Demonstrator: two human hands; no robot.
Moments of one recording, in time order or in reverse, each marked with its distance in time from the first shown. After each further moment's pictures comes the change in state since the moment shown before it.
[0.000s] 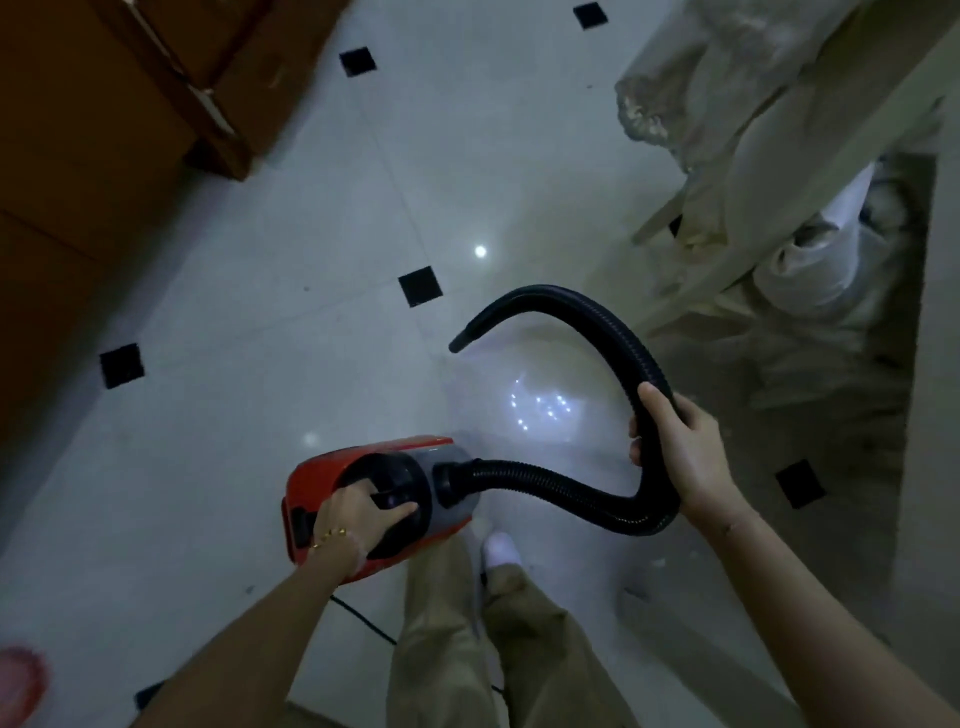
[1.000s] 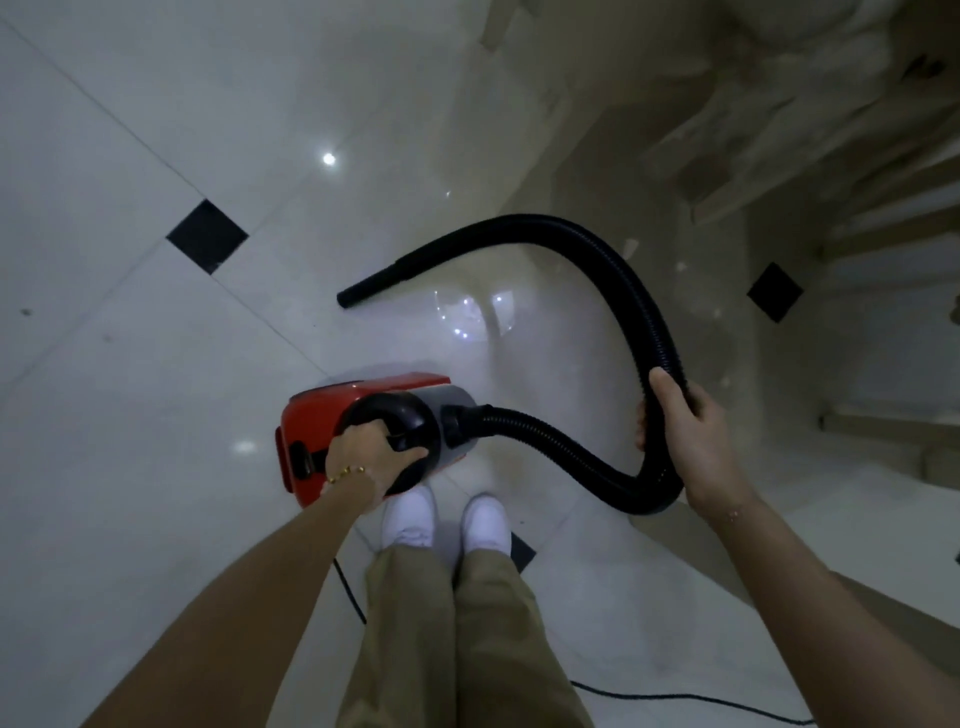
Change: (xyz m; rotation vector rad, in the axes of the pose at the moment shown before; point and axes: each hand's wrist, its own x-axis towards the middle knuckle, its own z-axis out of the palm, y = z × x) left_hand 0.213 0.105 0.183 0.449 -0.177 0.382; right_hand 0.108 0.240 -0.032 0.161 0.433 0.280
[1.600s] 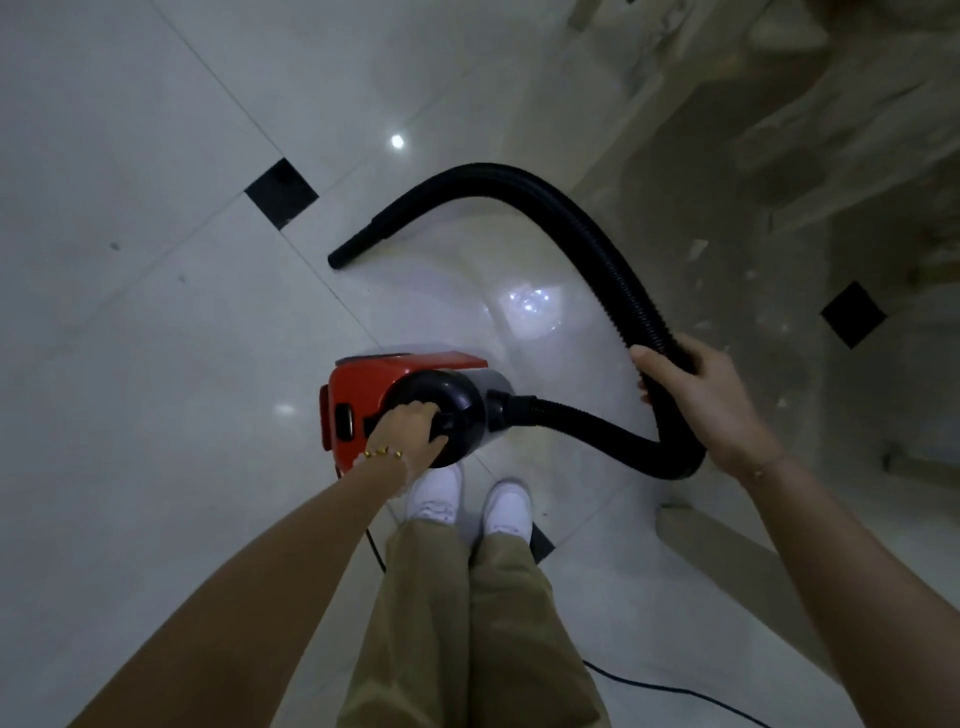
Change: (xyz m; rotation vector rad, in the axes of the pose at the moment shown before) left_hand -0.008 -0.019 0.025 0.085 -0.048 0.173; right_hand 0.010 -0.024 0.025 -0.253 -0.370 -0.177
